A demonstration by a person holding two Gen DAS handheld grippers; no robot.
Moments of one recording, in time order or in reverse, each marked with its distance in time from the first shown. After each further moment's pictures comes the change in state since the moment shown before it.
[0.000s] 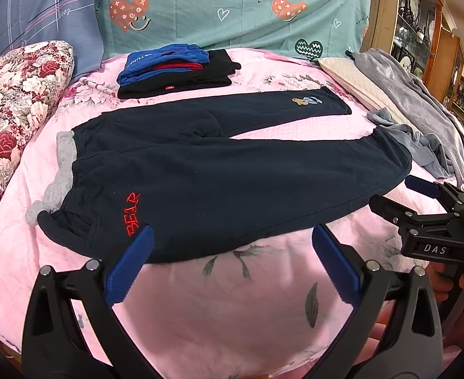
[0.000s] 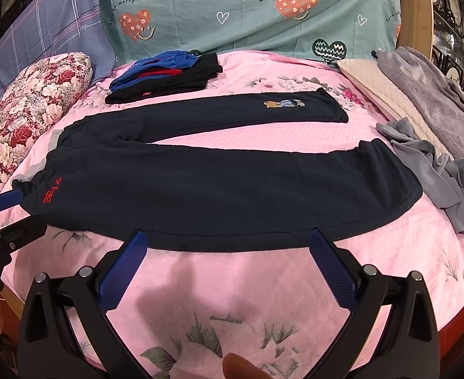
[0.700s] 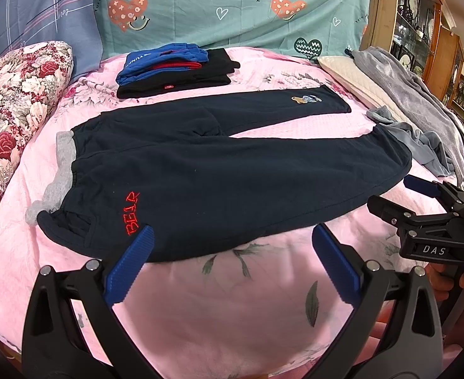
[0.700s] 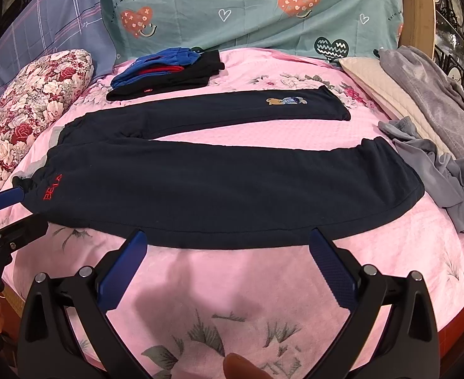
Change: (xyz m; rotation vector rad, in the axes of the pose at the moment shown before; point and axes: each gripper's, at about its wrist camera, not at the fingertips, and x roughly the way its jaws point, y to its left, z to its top) left arm 0.001 -0.003 -0.003 0.008 0.000 0.002; right arm 0.001 0.002 -0.002 -0.005 0.011 0.005
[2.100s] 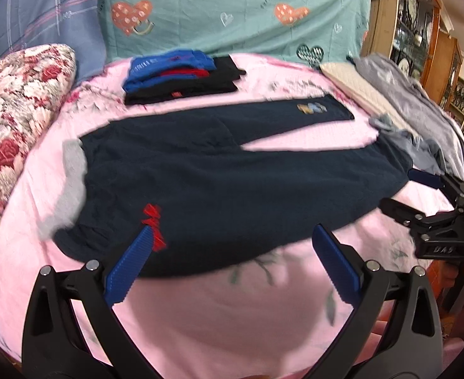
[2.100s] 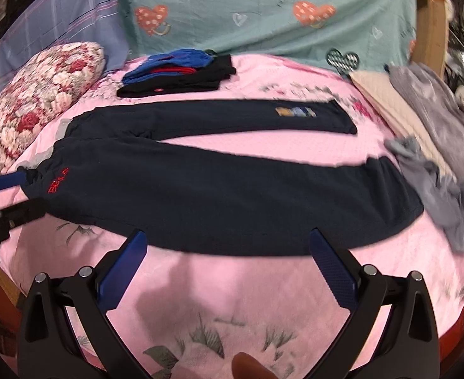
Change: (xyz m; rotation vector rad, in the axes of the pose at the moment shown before) left arm -0.011 0.034 0.017 0.000 -0.027 -0.005; right arm -0.007 0.010 0.013 -0.108 -0.025 0.016
